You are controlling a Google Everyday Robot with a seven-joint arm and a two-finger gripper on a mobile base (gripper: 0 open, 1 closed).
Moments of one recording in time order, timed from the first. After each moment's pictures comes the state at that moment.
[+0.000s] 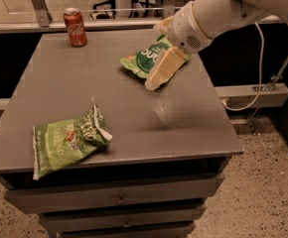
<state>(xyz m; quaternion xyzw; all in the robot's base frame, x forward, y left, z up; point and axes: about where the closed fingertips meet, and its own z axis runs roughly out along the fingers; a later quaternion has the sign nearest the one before) 0.591 -0.038 0.948 -0.63 0.67 0.15 0.36</state>
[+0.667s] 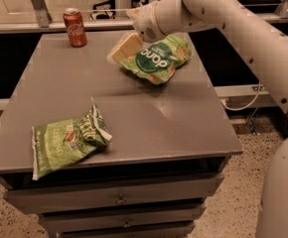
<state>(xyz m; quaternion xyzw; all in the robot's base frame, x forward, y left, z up) 0.714 0.049 0.940 -0.56 0.64 0.21 0.48</state>
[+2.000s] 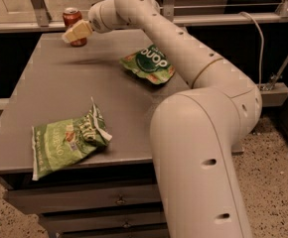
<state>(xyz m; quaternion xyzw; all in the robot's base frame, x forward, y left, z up) 0.865 0.180 0.921 -0.44 0.70 0.21 0.53</state>
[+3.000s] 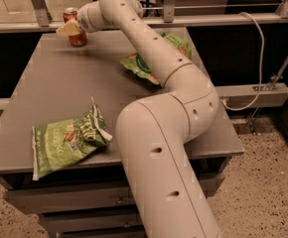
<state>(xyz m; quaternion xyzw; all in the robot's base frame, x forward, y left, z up) 0.907 0.223 0.906 -0.42 0.71 0.22 0.52</state>
